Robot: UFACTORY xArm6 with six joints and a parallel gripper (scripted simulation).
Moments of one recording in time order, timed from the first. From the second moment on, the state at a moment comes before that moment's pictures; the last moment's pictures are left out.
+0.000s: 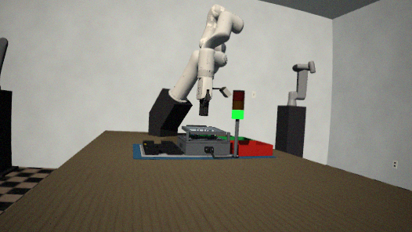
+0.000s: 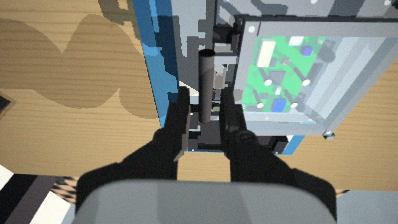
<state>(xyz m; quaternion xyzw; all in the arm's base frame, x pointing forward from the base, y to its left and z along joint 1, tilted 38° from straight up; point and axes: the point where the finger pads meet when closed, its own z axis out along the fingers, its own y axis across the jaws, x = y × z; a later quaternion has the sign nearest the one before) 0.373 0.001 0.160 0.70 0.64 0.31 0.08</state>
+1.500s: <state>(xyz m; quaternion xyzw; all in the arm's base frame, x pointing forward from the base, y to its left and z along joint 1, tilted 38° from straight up) 0.386 -0.020 0.132 0.70 0.64 0.32 0.08</state>
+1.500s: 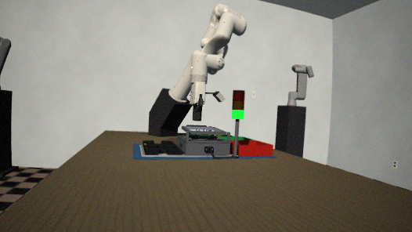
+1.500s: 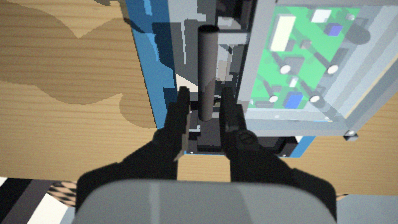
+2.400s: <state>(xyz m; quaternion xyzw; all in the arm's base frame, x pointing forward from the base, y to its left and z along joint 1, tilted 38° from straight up) 0.394 -0.016 0.121 0.70 0.64 0.32 0.08</state>
